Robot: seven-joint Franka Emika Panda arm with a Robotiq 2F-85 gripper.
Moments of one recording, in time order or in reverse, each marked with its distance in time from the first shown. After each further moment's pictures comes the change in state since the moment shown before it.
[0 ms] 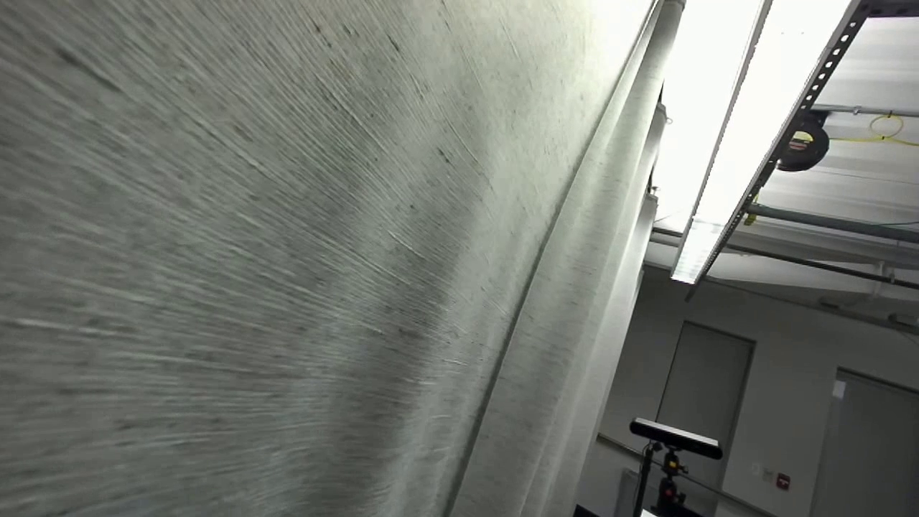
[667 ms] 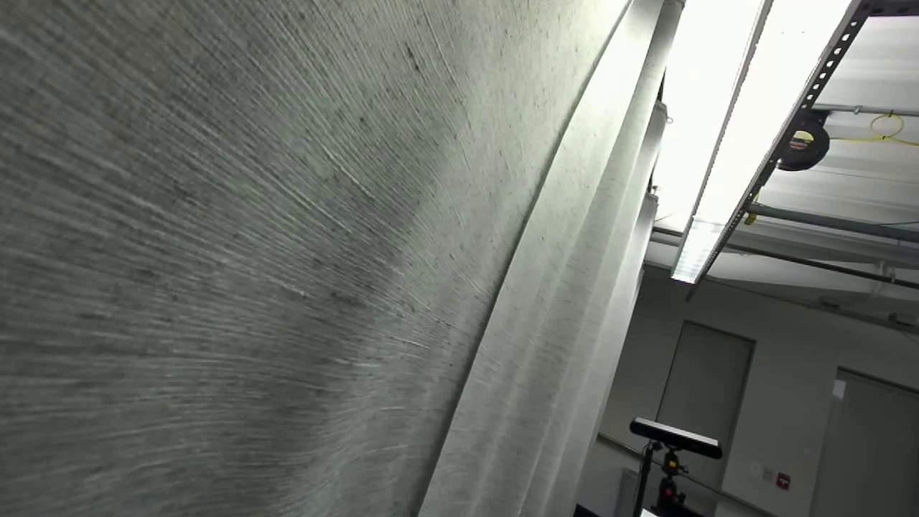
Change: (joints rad) arm 0.260 0.119 -0.063 0.194 -0.007 -0.053 -0.060
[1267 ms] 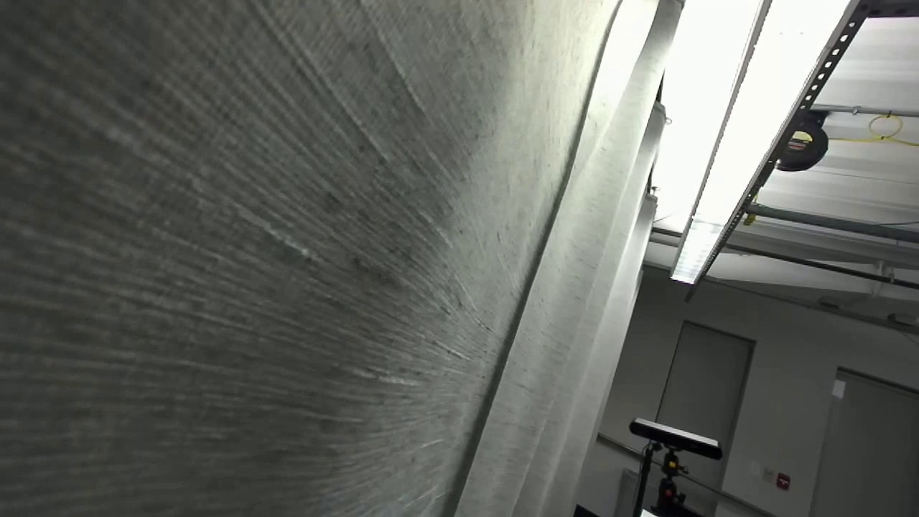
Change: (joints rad) arm 0.133 0.030 0.015 0.085 0.000 0.056 -0.003
